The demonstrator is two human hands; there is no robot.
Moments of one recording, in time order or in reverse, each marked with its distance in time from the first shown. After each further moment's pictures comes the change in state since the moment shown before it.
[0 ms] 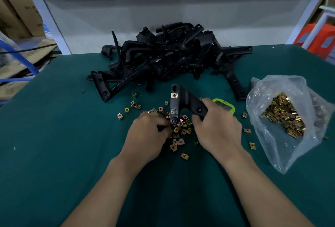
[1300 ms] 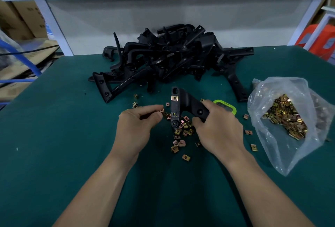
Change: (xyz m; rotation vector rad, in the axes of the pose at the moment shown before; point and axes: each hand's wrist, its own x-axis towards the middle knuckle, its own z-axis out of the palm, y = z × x) left_hand -0.004 0.001 -0.020 -0.705 0.189 -0.252; right_hand 0.002 0.000 -0.003 0.022 -0.042 0.021
